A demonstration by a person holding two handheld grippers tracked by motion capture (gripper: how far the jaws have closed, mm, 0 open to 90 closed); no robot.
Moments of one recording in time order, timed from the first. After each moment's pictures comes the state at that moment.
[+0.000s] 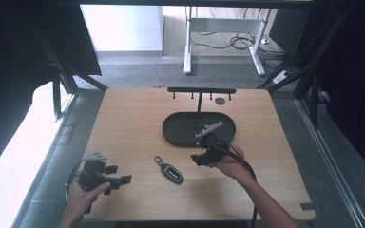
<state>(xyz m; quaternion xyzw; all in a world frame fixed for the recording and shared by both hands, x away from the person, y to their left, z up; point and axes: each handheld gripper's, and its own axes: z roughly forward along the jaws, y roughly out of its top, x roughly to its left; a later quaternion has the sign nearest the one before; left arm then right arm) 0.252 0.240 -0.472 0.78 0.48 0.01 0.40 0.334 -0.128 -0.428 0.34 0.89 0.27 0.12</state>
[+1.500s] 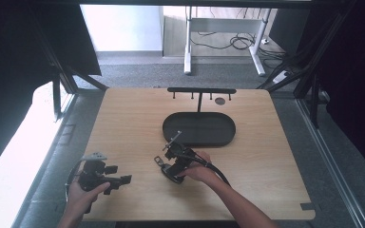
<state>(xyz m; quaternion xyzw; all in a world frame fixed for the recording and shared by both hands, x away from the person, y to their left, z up) 0.253 0.241 -0.472 0.78 0.48 0.01 0.40 0.338 -0.037 -0.483 0.30 0.93 0.19 0.06</state>
